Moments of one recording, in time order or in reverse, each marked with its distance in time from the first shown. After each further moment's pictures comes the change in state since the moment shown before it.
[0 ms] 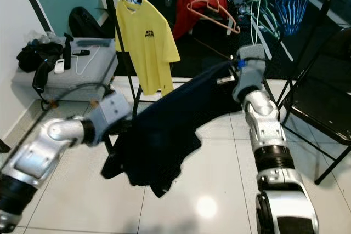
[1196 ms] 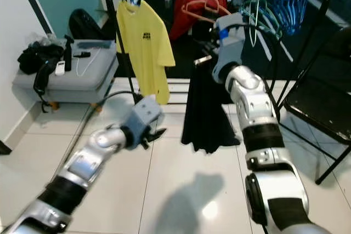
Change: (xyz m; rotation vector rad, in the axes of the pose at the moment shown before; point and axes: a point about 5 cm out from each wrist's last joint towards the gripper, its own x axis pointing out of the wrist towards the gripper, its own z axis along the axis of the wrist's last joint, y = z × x) left arm 0.059 -0.031 0.032 -0.228 -0.089 0.099; right arm 0.028 0.018 0.005 0.056 0.156 0.006
